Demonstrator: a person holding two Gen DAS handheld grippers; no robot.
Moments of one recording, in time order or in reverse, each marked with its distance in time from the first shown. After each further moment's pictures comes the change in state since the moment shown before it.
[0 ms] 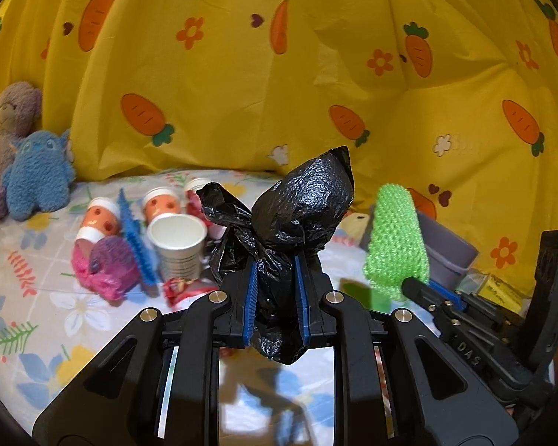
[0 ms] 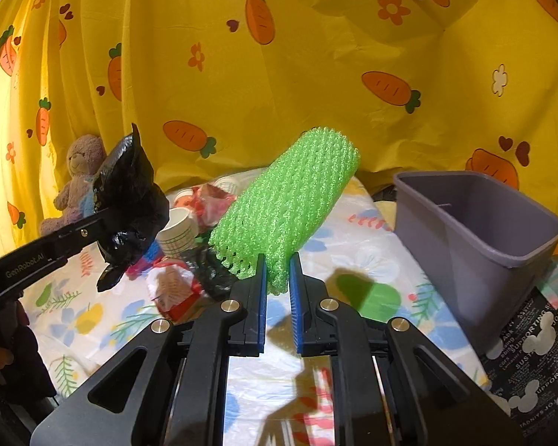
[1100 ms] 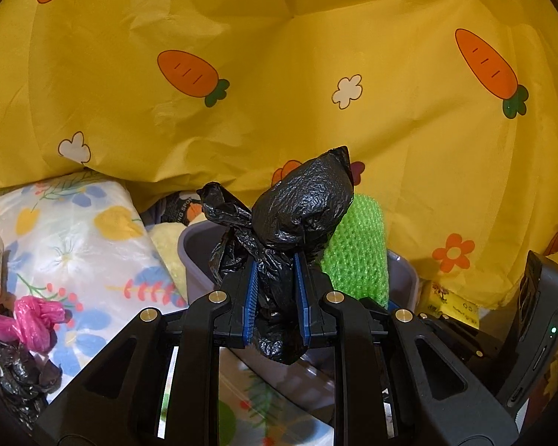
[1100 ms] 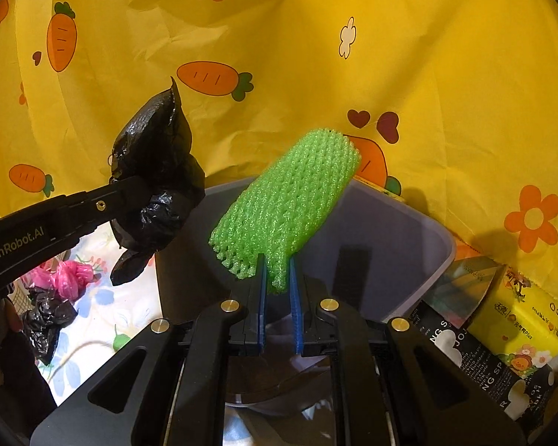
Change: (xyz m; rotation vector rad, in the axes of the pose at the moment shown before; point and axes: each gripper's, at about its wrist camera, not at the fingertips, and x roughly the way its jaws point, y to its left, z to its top) left arm 0.201 -0.186 0.046 0.115 0.194 -0.356; right arm 0.037 -0.181 0.037 0.186 0.072 -0.392
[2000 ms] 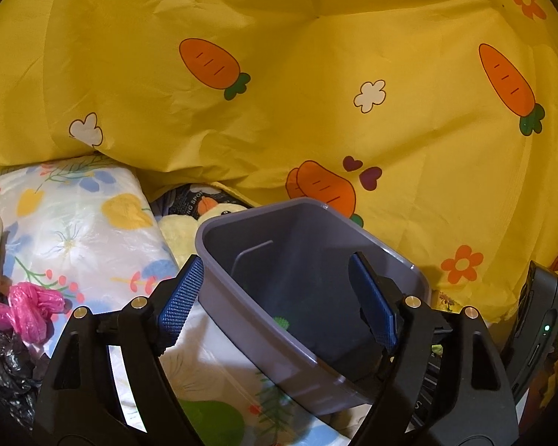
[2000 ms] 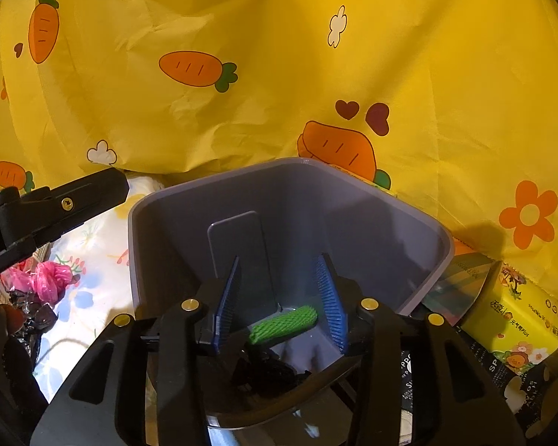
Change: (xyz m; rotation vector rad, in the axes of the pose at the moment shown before) left arm 0.003 0.022 -0.005 -0.065 -0.007 0.022; right arm 0.020 0.002 -0.005 0.007 0.018 -0.068
